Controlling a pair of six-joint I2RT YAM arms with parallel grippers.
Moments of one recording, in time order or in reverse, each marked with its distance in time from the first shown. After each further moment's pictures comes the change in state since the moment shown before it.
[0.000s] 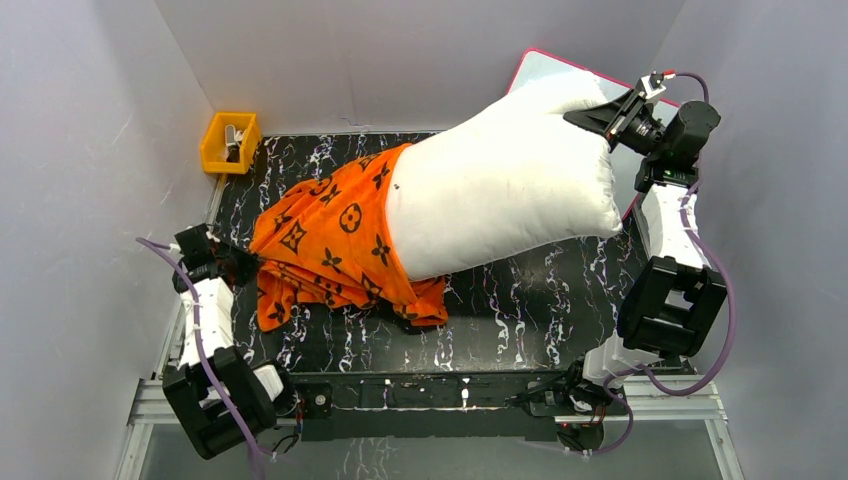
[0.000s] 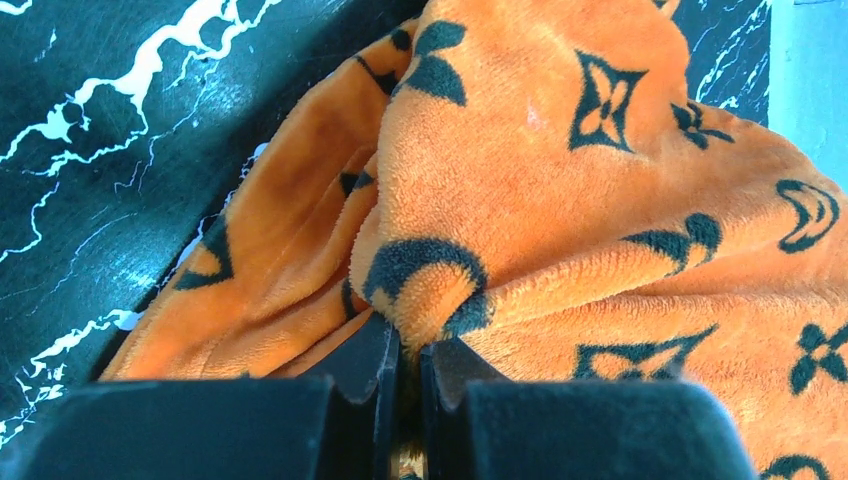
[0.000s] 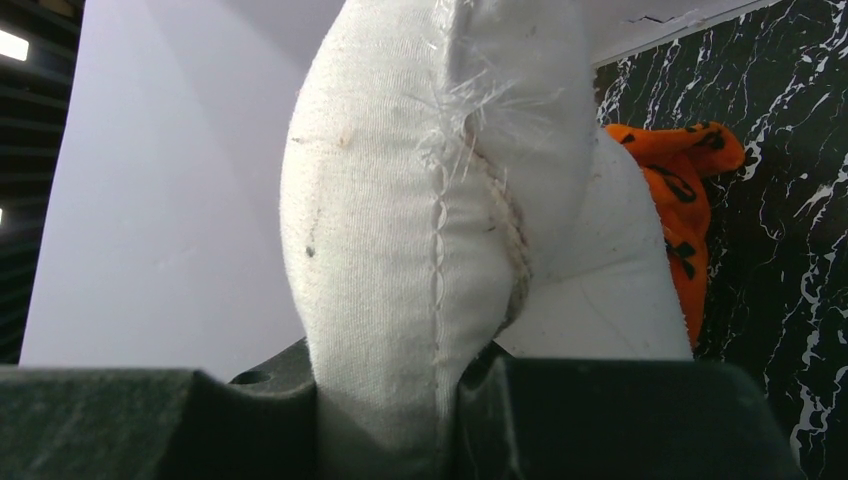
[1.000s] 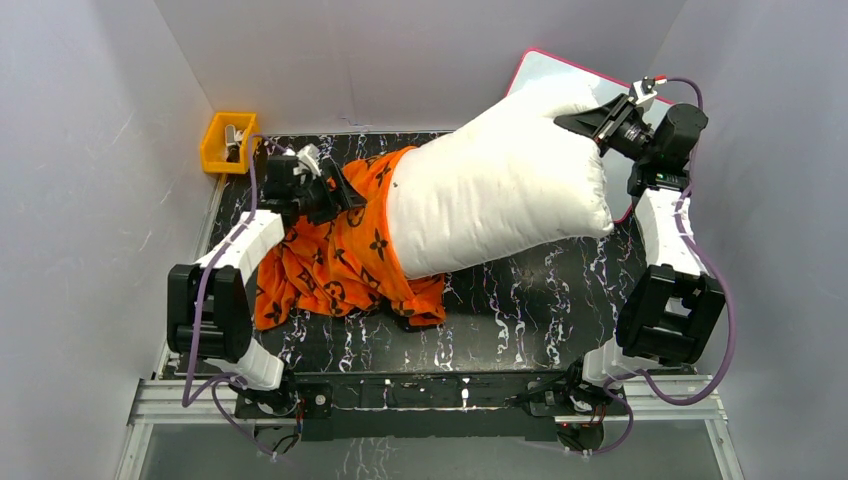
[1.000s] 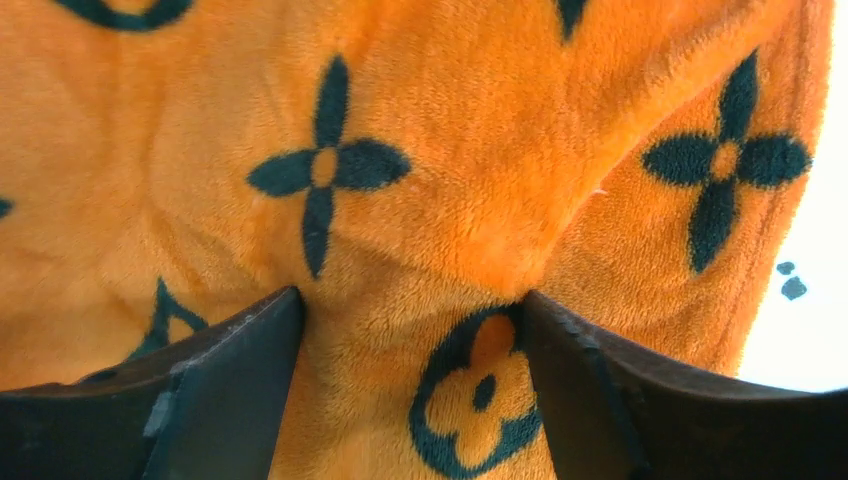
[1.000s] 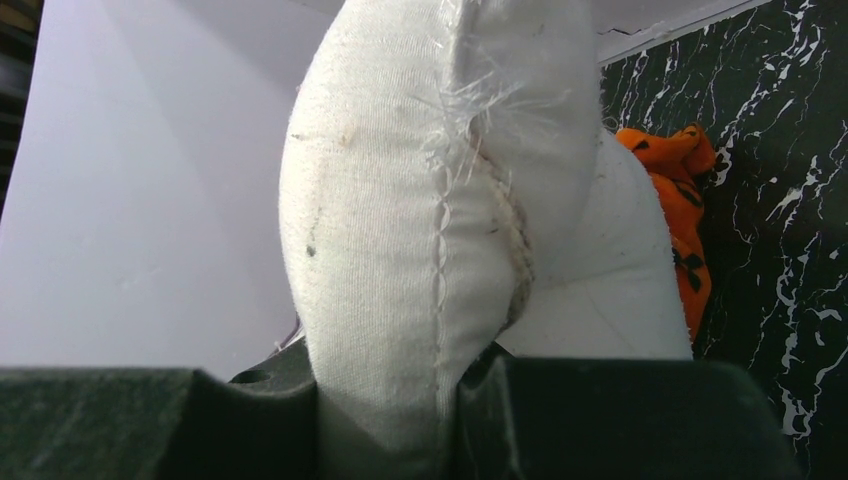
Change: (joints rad) left arm -0.552 0.446 0.378 0.240 0.249 0.177; right arm 0.051 -0.043 -0.039 -0.100 0.085 -0.112
